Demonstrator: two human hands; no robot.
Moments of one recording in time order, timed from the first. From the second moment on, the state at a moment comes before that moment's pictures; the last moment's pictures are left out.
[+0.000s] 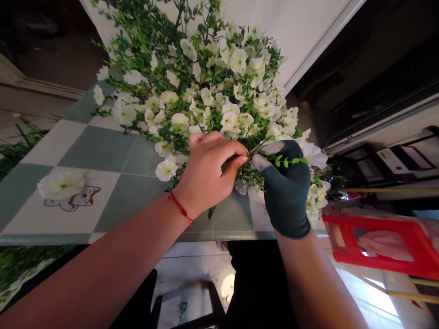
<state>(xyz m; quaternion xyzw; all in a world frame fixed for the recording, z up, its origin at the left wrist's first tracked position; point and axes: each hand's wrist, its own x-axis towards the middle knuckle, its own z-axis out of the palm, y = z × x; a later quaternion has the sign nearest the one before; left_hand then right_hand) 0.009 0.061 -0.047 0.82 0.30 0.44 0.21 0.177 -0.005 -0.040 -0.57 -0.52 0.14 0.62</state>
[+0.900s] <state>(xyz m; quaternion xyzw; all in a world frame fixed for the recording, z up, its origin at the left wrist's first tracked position) 0.010 0.067 -0.048 0.80 0.35 0.42 0.23 0.169 -0.003 -0.048 -0.62 -0.51 0.11 0.59</state>
